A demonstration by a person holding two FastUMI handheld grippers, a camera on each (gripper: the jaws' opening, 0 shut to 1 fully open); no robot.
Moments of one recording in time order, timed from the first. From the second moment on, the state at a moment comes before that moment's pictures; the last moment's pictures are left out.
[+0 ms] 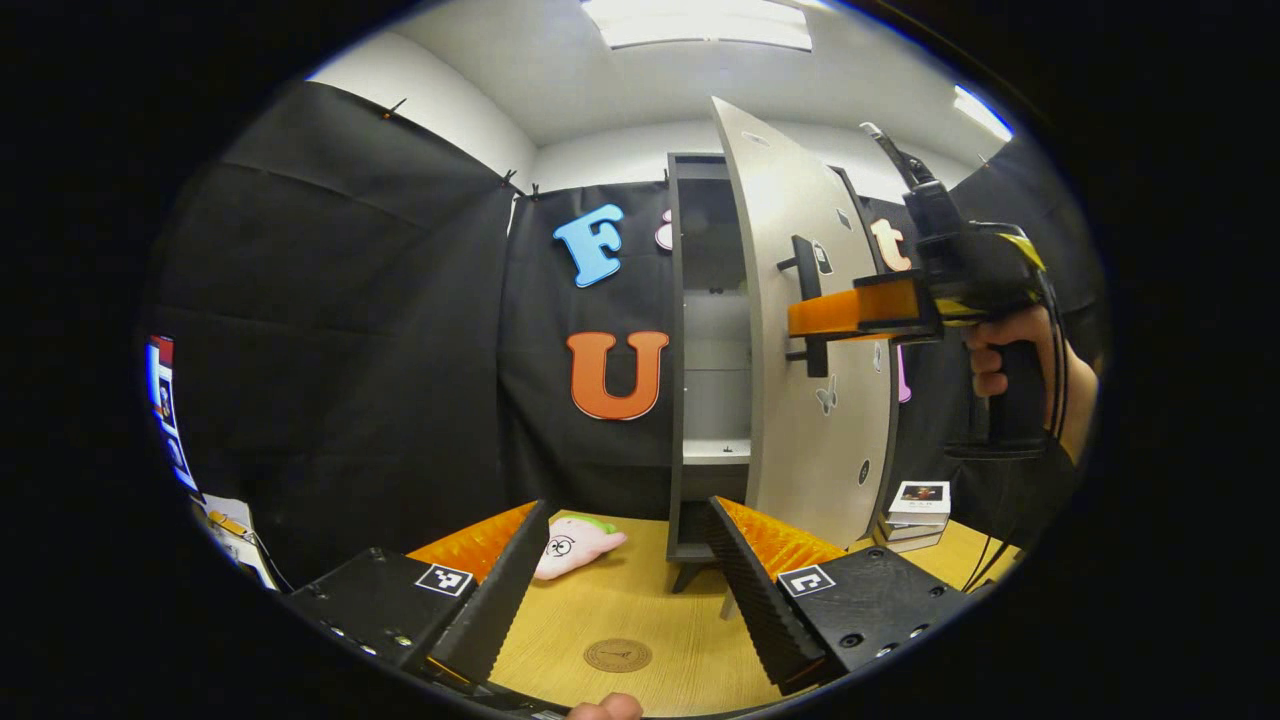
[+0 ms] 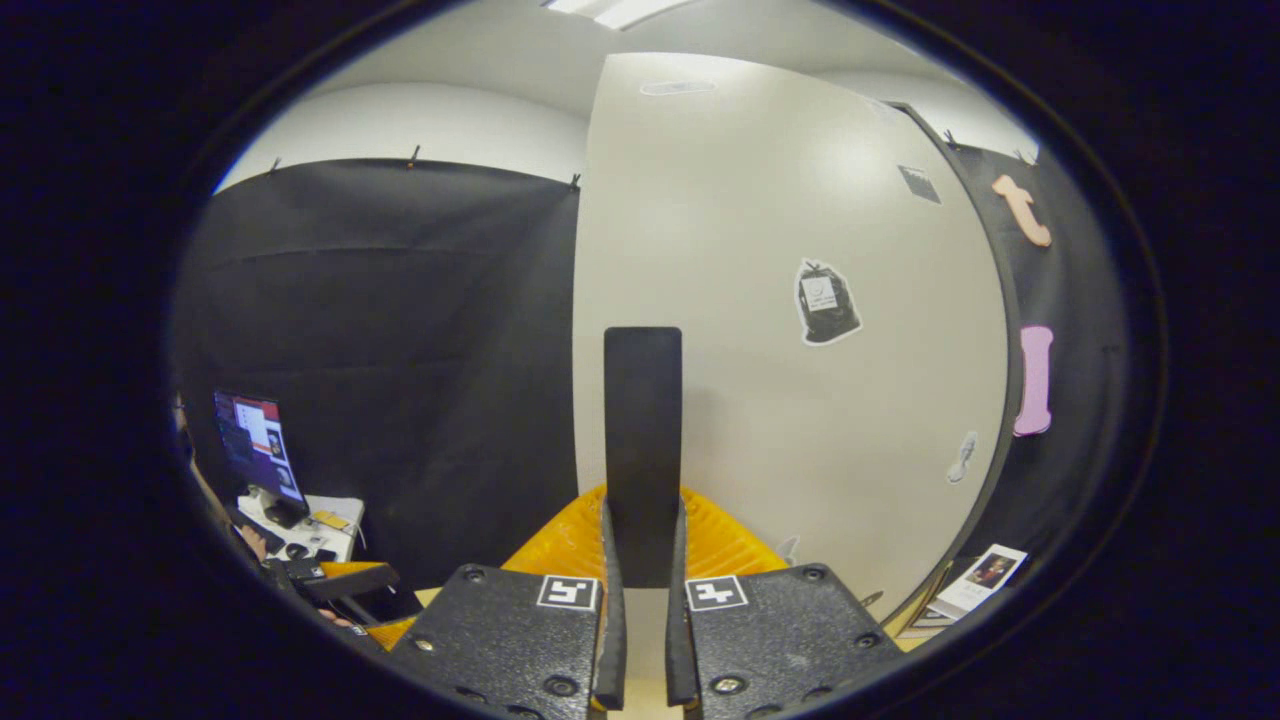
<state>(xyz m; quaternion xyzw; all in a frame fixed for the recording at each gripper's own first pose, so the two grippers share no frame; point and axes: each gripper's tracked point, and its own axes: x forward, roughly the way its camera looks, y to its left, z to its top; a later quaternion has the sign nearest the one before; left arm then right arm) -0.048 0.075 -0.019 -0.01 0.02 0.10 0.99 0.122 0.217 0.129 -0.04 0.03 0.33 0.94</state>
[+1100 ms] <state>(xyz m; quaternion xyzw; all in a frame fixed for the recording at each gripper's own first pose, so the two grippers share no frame) -0.039 -0.012 -0.009 -0.01 0.02 0.01 1.00 0.047 0.082 0.134 -0.03 0.04 0.22 0.97</state>
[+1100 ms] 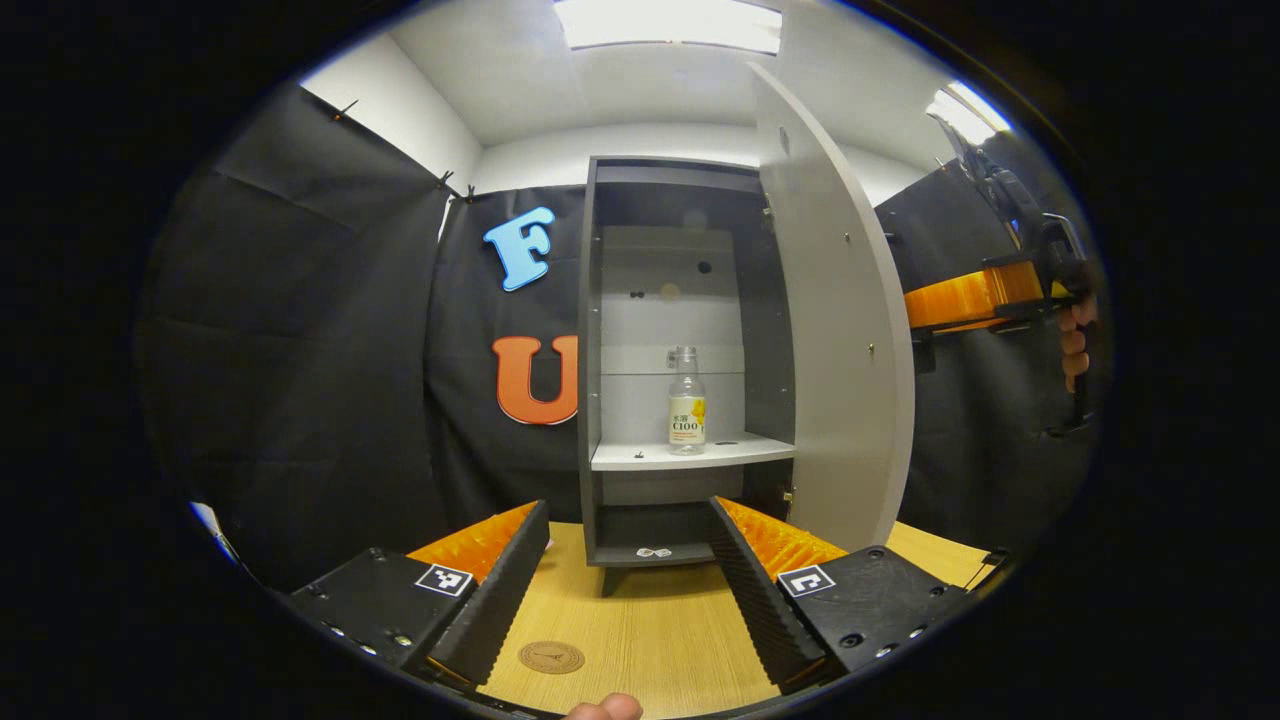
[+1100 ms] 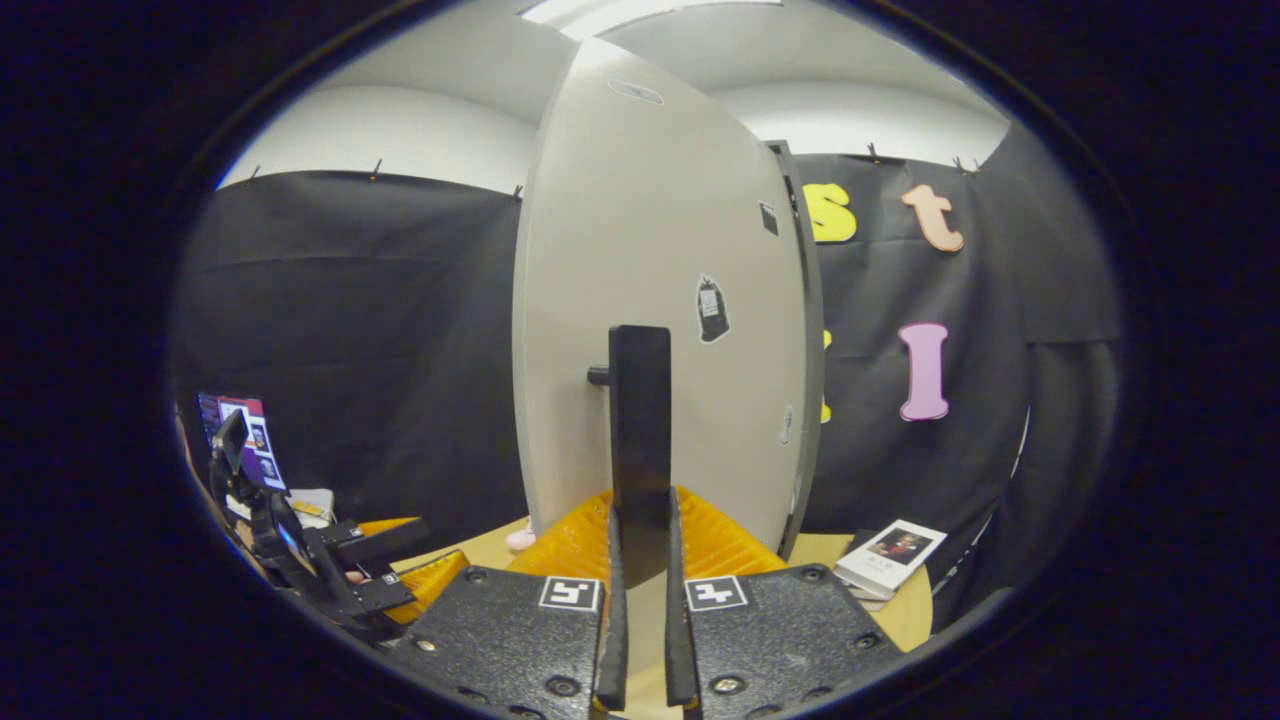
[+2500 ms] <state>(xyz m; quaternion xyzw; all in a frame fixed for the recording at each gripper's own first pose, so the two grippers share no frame) -0.035 -0.043 -0.012 0.02 0.02 -0.02 1.00 0.061 -0.028 0.141 -0.03 0.01 0.07 1.00</state>
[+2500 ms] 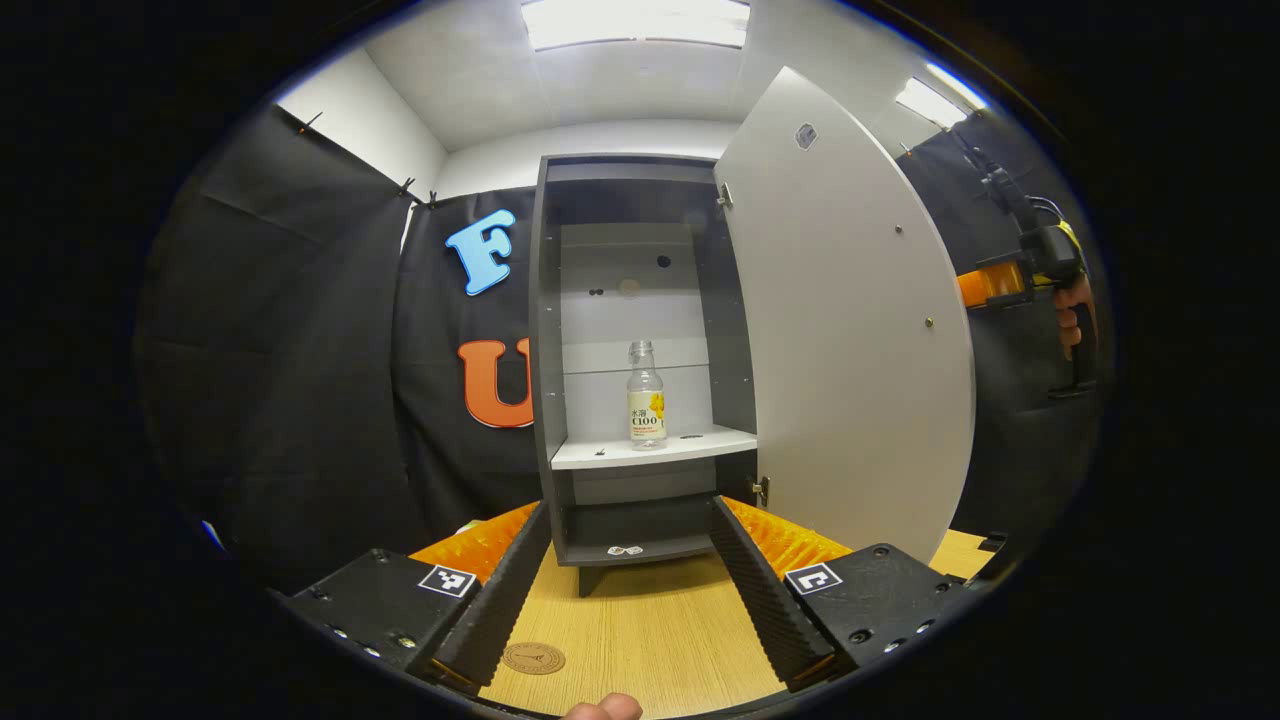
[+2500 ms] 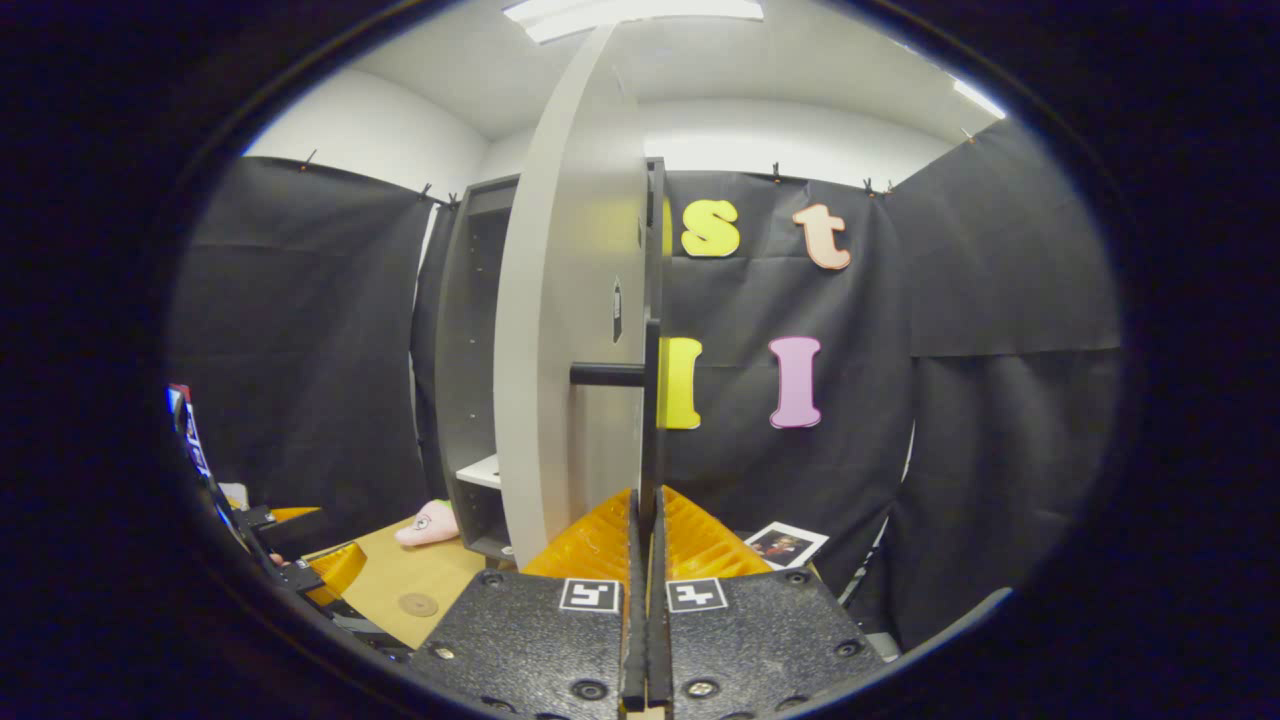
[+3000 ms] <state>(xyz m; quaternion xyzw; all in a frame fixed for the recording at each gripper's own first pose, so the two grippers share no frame) -0.033 -0.043 -0.017 0.02 0.03 -0.01 1.00 0.035 -0.059 0.114 -0.03 -0.01 0.05 1.00</state>
